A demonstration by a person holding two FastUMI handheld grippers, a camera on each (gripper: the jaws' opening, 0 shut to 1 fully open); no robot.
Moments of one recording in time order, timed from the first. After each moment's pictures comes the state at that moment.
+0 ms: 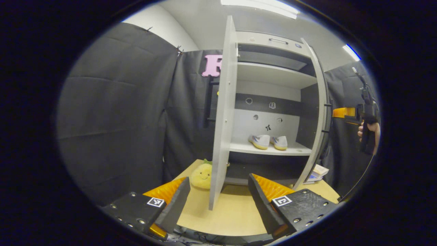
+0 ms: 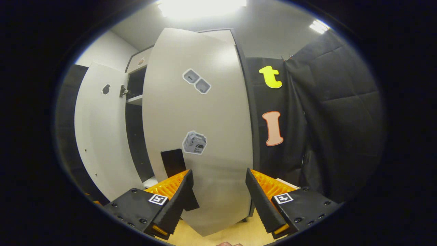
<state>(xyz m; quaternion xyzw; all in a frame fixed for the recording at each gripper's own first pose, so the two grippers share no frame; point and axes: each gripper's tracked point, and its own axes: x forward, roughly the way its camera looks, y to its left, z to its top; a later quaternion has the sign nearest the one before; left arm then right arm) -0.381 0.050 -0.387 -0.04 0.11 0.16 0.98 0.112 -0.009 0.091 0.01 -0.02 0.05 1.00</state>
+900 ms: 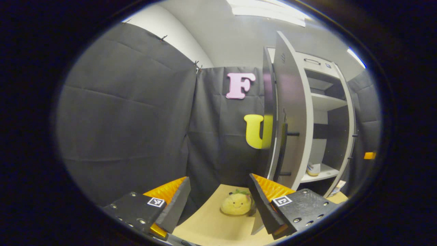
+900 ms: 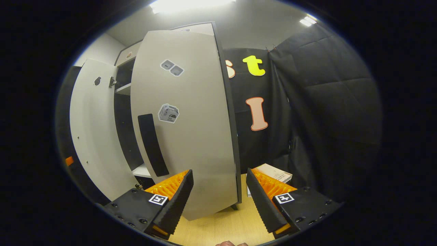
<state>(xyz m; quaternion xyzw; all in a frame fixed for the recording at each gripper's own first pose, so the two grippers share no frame) -0.332 0.231 -0.267 -0.02 0.02 0.19 0.98 0.078 -0.064 0.025 0.03 0.03 -0.01 1.00</state>
